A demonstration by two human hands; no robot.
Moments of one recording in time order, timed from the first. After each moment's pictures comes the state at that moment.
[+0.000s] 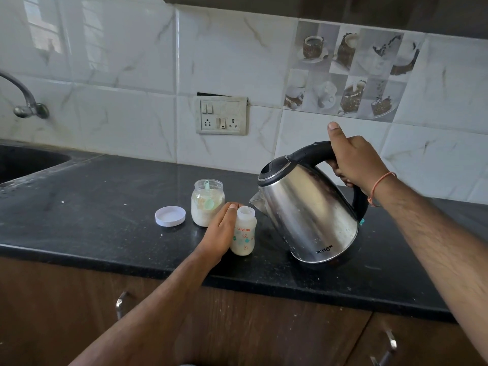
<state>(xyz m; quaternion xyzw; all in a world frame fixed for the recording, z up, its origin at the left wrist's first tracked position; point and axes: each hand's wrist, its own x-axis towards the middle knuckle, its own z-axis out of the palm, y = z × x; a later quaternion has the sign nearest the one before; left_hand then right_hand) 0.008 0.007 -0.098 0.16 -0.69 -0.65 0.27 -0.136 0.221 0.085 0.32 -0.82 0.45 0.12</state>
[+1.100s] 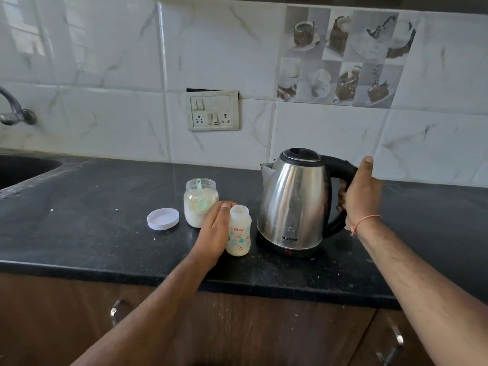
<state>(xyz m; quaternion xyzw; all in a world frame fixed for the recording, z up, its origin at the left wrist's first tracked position) 0.007 0.013 -0.094 0.18 -0.68 -0.65 0.29 -0.181 0.225 -0.017 0.09 -0.67 0.73 0.12</state>
